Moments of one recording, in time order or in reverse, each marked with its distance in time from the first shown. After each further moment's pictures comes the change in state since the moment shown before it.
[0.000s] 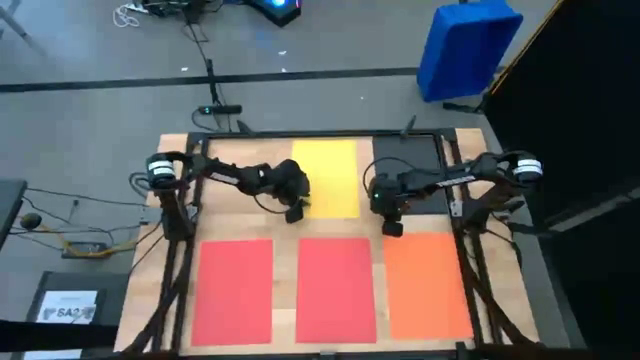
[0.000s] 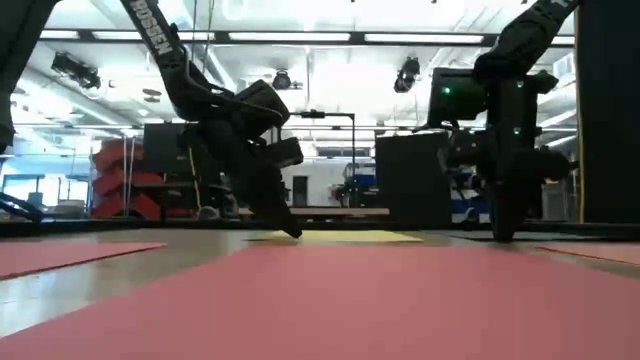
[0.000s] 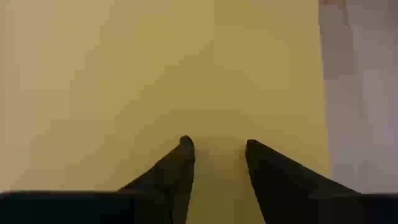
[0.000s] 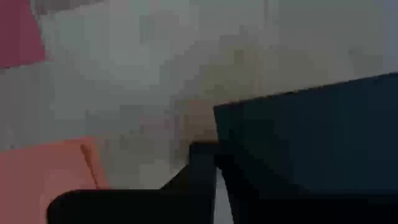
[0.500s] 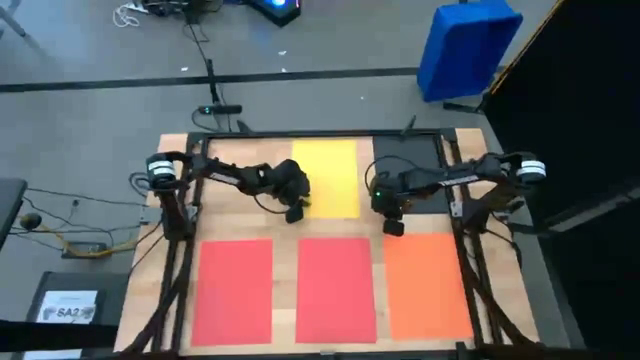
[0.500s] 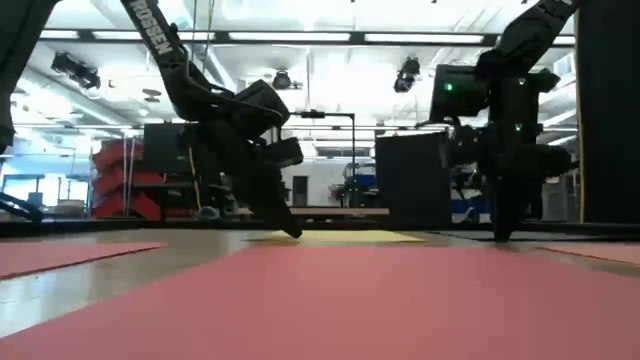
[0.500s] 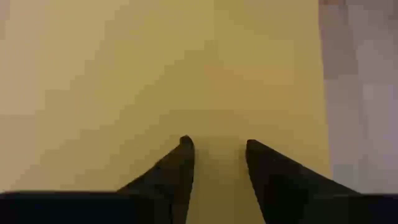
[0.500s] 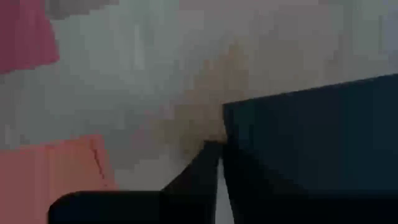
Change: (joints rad) left arm 0.000 0.000 0.000 0.000 -0.004 0.000; right arm -0.019 -0.098 -0.006 -0.005 -0.068 -0.006
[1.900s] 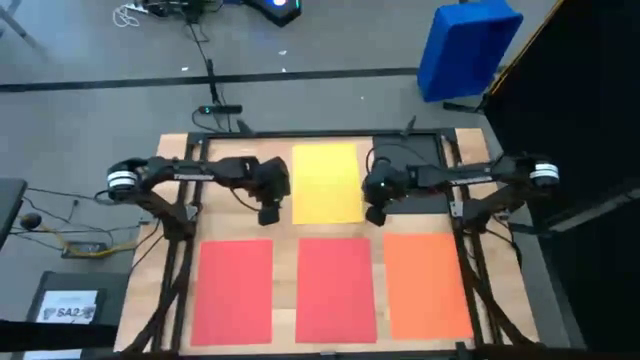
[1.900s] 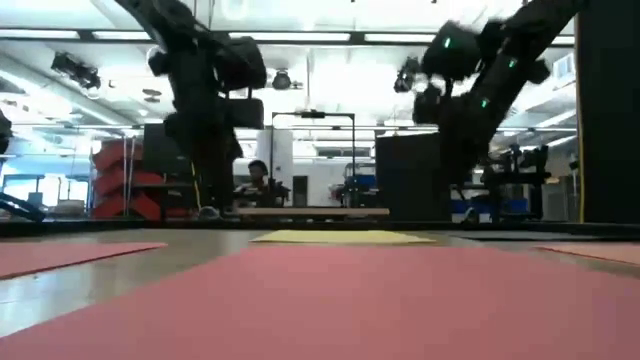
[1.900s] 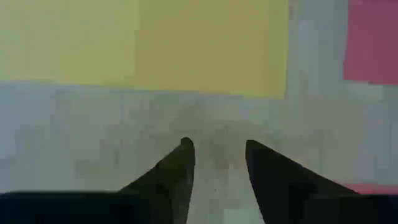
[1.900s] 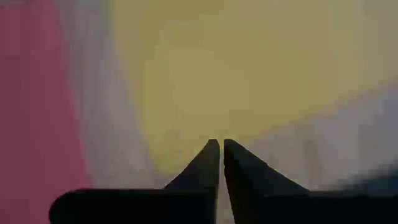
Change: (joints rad) left arm -0.042 -0.297 0.068 -0.633 -0.075 0.036; right arm -0.041 0.006 0.016 0.284 0.080 0.183
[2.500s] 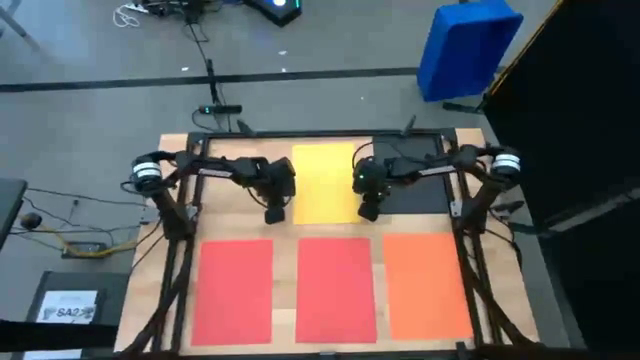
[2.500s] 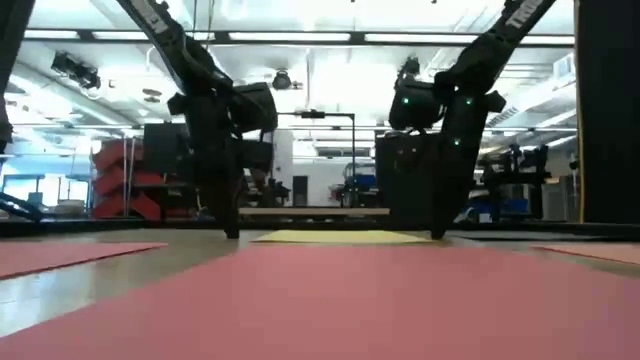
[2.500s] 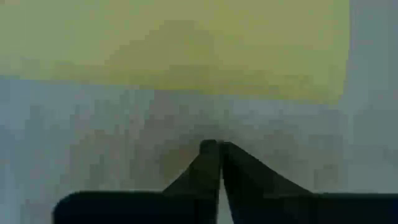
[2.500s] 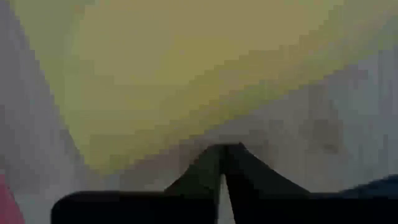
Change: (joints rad) left arm 0.062 0.247 0.042 0.059 0.099 0.055; right arm -0.046 0.269 0.158 -0.107 -0.115 -0.076
